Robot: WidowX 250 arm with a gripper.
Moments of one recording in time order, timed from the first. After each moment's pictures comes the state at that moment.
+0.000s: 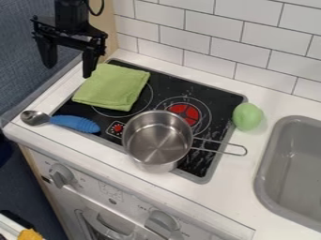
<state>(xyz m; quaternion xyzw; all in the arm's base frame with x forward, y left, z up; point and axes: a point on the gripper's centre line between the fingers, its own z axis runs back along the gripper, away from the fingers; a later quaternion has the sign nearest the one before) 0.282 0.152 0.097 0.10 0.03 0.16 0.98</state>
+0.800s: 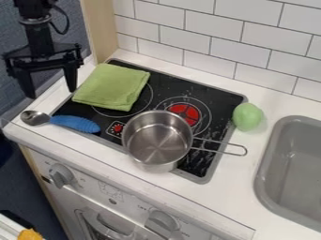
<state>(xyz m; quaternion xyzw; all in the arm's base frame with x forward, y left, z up) 0.252 0.175 0.066 0.03 0.01 0.47 0.88</state>
